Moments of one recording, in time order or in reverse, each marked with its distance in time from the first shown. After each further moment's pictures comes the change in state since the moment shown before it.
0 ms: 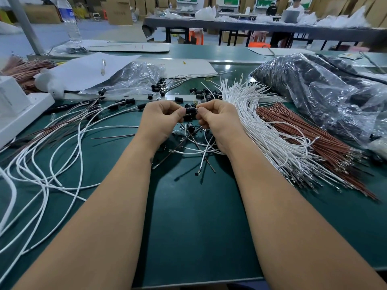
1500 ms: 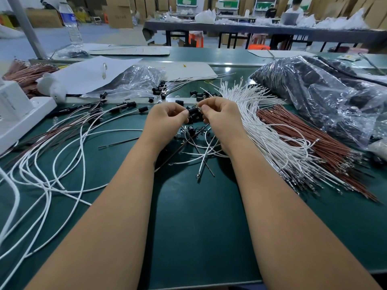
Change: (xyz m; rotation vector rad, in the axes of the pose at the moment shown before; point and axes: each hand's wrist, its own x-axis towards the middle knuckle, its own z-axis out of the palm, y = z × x) left_hand 0.000 0.005 0.003 0.055 -0.034 0.011; right_hand 0.004 -0.005 -0.002 -0.120 0.043 -0.127
